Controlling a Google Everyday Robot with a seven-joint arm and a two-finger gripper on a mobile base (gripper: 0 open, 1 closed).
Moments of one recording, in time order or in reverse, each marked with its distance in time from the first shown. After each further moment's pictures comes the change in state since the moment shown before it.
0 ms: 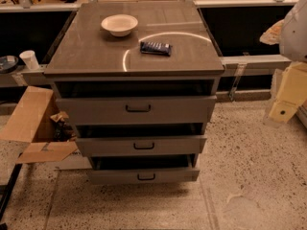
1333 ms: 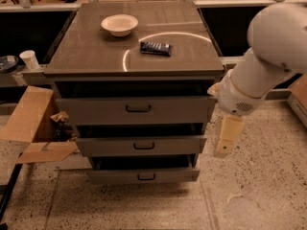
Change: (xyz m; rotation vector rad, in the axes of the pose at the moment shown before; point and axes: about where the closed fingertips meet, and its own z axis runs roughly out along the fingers) arm -0.022 0.021 0.171 -0.183 -0.072 -0.104
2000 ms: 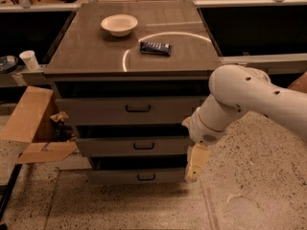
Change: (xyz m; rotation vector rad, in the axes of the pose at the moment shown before) arm -0.026 0.027 0.129 -0.148 -0.088 0.009
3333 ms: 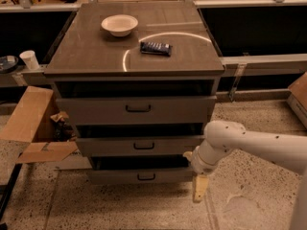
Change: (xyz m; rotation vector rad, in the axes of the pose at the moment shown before) arm 0.117 -0.033 0.199 -0.097 0.012 -0.107
